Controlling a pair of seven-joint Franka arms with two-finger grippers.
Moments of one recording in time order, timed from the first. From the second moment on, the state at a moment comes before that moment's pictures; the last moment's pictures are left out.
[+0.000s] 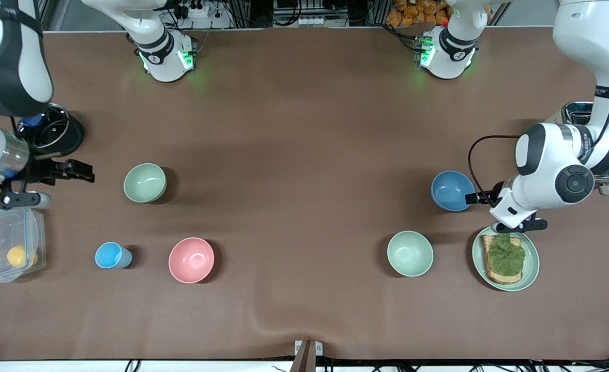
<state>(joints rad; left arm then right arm) 0.14 0.42 -0.19 -1.89 0.11 2.07 -0.19 -0.03 0.19 0.00 -1.70 -0.01 1.79 -0.09</state>
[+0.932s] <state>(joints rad) 0.16 0.48 -0.19 -1.92 0.11 2.10 -0.19 -0.09 0.34 0.00 -2.11 0.01 2.29 -0.20</state>
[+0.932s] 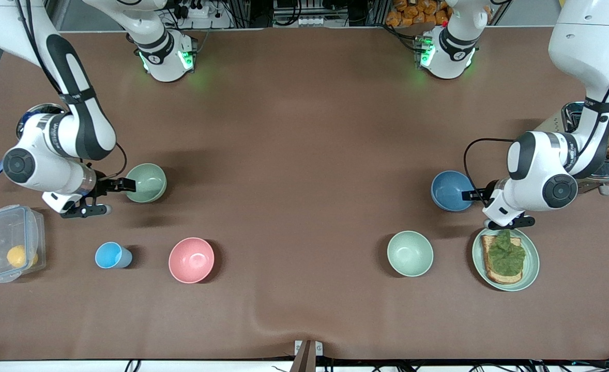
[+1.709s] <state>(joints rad) 0.16 0.51 -0.19 -1.92 0.11 2.12 -0.19 -0.08 0.35 0.01 -2.22 0.02 2.47 -0.23</state>
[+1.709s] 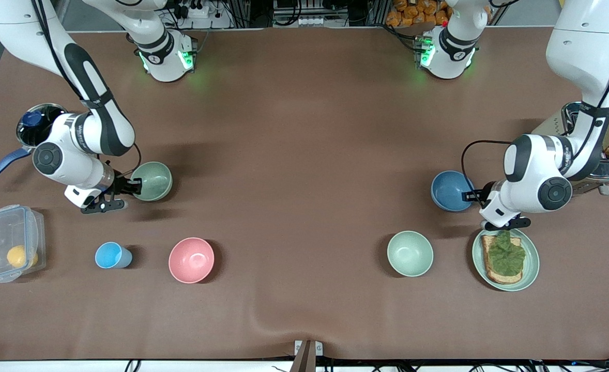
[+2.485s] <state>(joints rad) 0.16 0.51 -0.20 -1.91 0.11 2.13 -0.19 0.06 0.28 0.08 -2.13 0.13 2.26 0.04</state>
